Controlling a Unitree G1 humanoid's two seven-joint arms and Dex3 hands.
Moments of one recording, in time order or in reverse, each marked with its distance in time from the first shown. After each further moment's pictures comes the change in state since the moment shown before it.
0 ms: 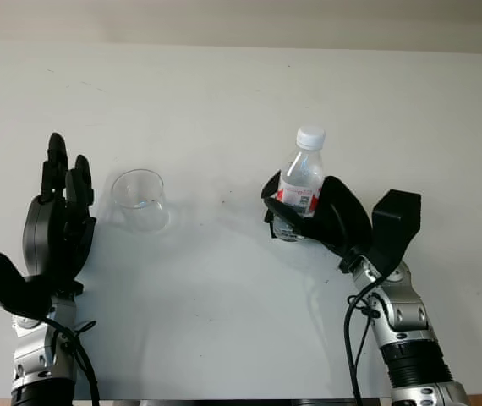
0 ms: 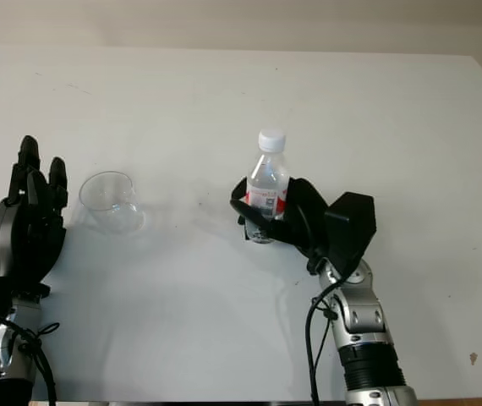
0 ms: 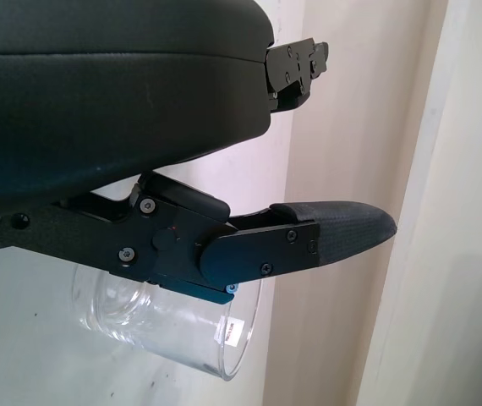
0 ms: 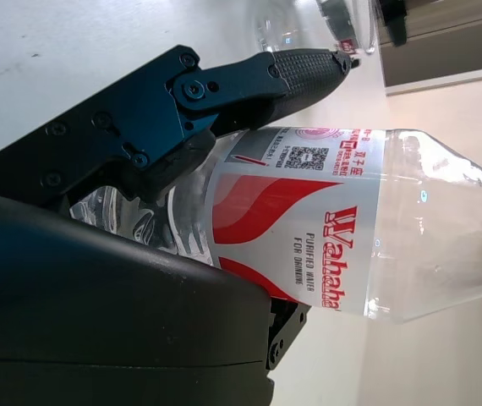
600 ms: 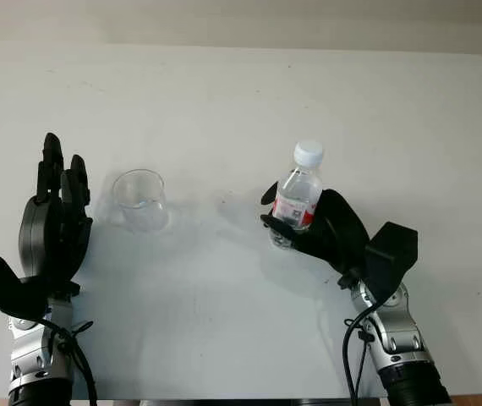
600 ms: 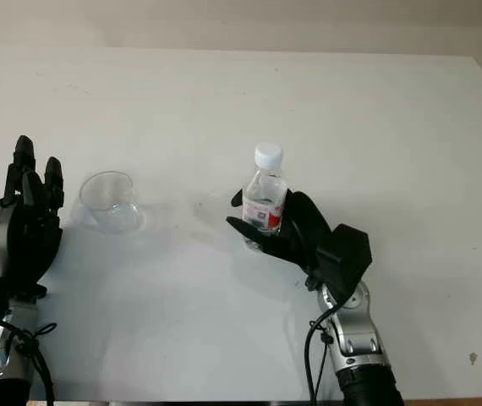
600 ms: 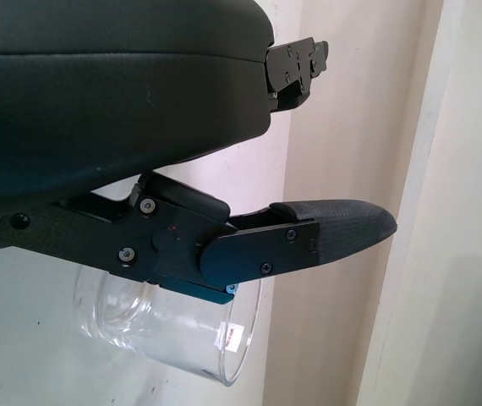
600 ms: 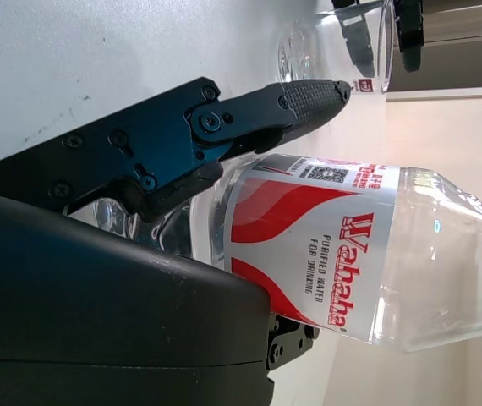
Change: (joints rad) left arm -0.001 0.010 0.005 0.012 0.001 -0.009 -0.006; right arm 0.095 0.016 0.032 0.009 -0.040 -0.195 -0.015
